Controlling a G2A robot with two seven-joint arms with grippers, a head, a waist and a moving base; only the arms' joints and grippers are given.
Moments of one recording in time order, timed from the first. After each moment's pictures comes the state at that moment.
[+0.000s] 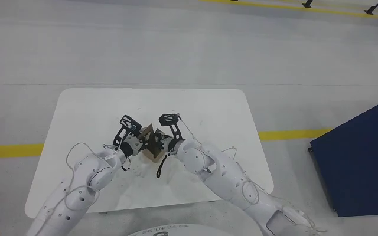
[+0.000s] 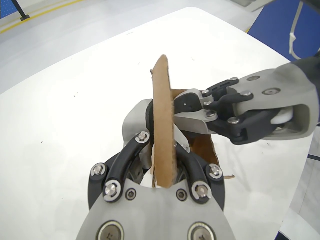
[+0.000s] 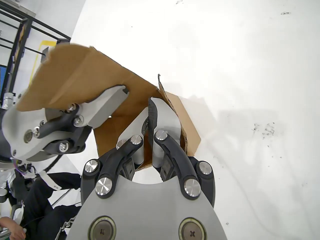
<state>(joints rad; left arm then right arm) 1.39 -1.20 -0.96 -1.54 1.14 -0.27 -0.23 -1.33 -1.14 0.84 -1.68 -0.63 0.30 0.54</state>
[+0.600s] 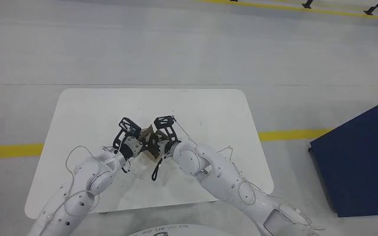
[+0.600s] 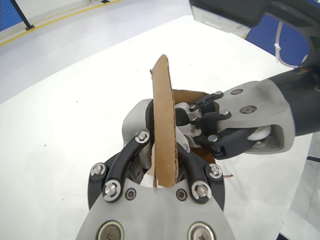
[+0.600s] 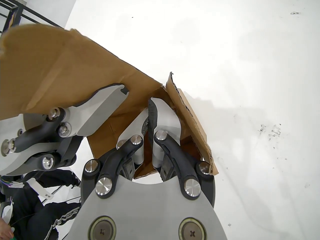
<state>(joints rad) 1.43 -1.20 -0.98 -1.58 1.19 -0.26 -0.17 -1.32 -1.16 0.81 -1.67 -0.66 0.31 0.55</state>
